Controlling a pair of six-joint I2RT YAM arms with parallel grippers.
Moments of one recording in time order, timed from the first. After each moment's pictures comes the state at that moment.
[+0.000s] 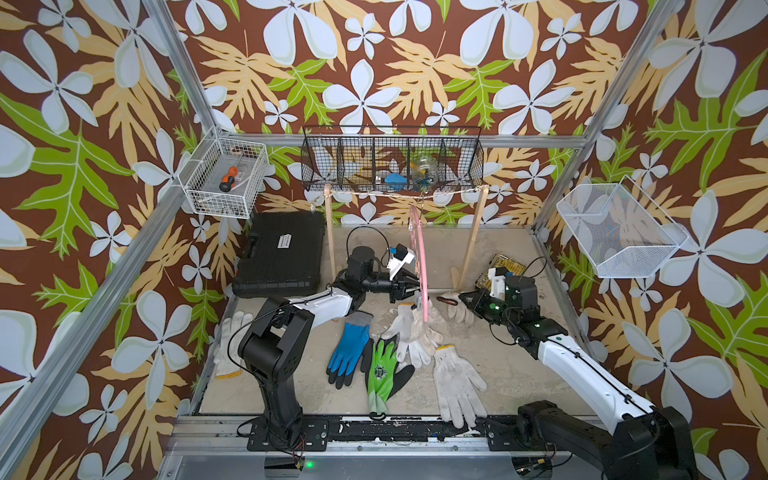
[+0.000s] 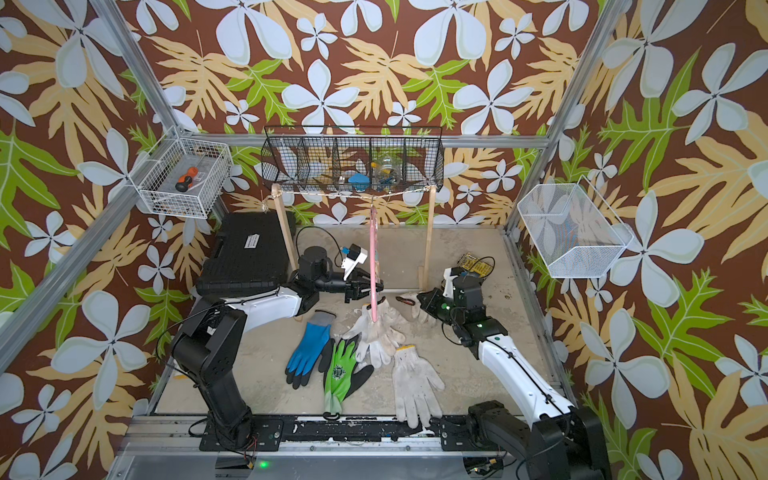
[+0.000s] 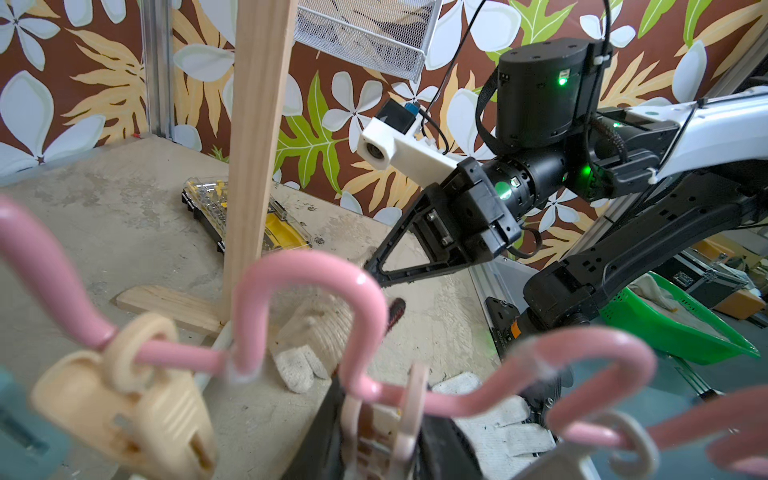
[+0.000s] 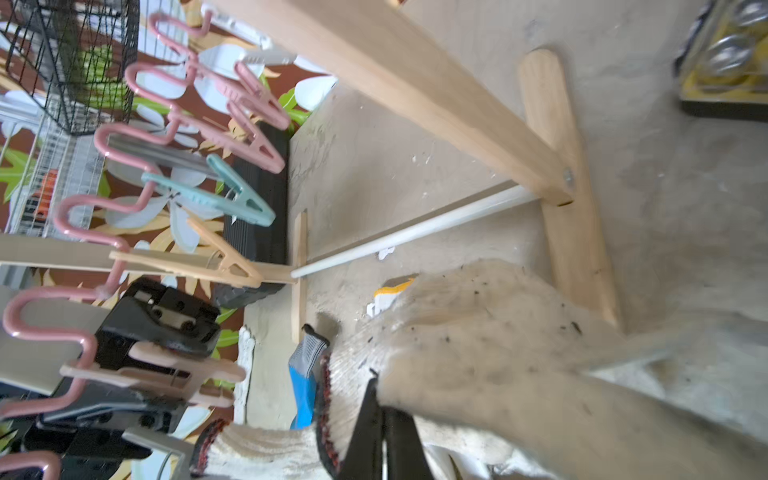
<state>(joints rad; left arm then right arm) -0.50 1.82 1.07 0.56 1.04 -0.18 0.22 1.12 0.66 -0.11 -0.41 0.81</state>
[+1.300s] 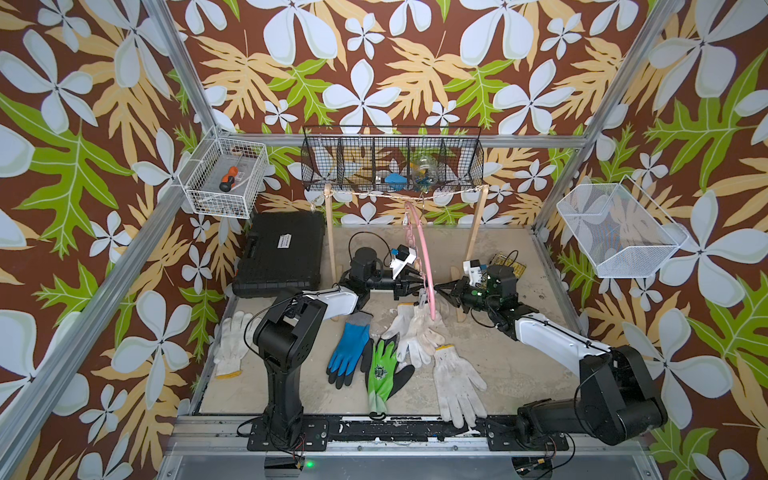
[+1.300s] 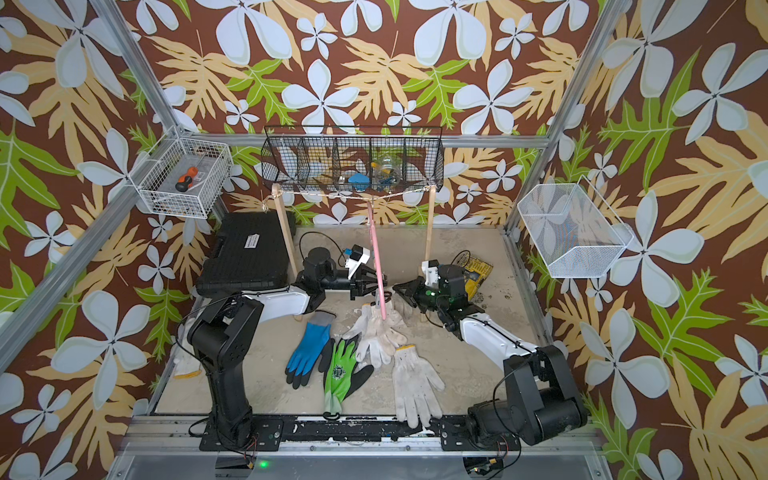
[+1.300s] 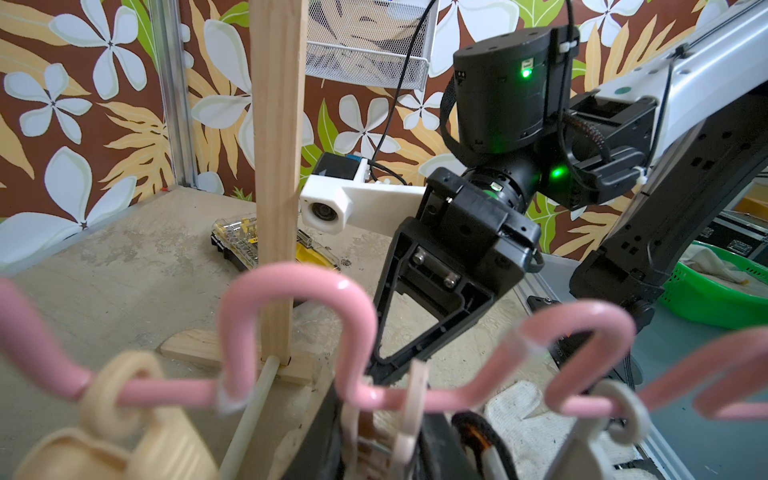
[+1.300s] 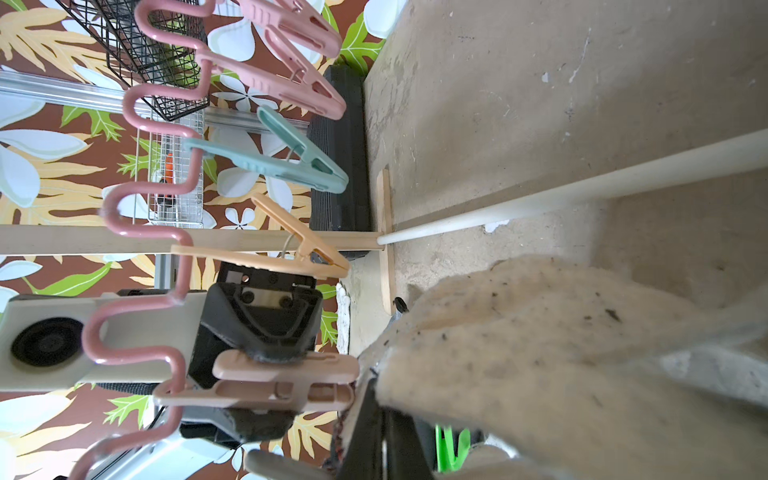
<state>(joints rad) -0.50 1.93 1.10 0.75 1.02 -0.12 0.27 1.40 0.71 0.25 -0.64 1.08</state>
